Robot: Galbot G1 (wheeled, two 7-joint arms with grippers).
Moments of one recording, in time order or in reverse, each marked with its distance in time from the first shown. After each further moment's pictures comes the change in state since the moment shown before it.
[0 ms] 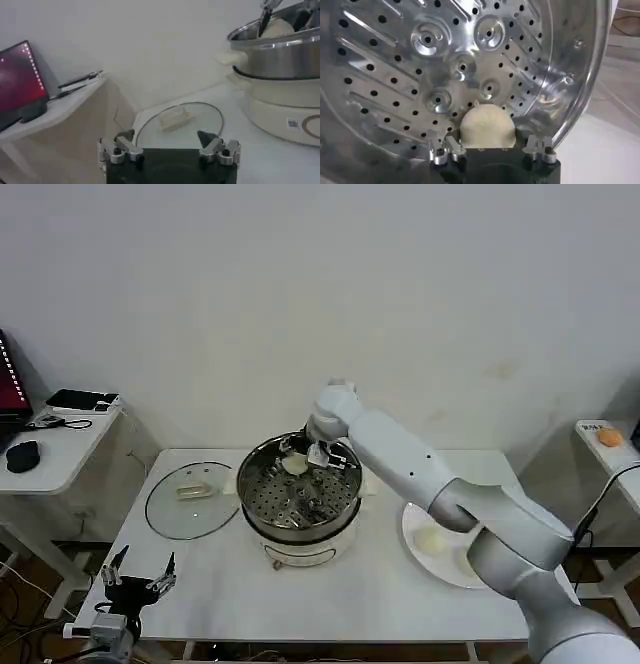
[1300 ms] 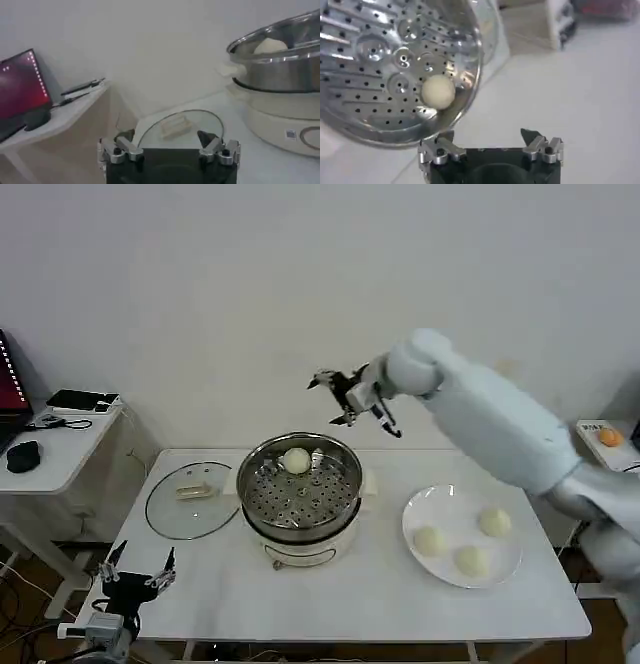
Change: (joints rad) left arm 0.014 -0.009 -0.011 -0.051 -0.003 0.005 0.009; right arm 0.116 -0.453 0.036 0.465 0.701 -0.597 -0.086
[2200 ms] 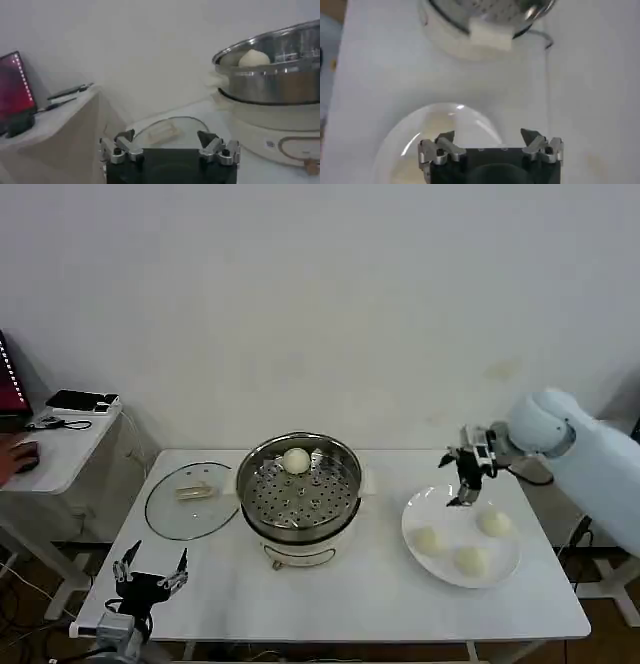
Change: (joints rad) left arm 0.007 0.017 0.050 -0.015 -0.024 0.011 -0.013; right arm -0.256 -0.393 0.055 0.140 0.164 -0.462 -0.259
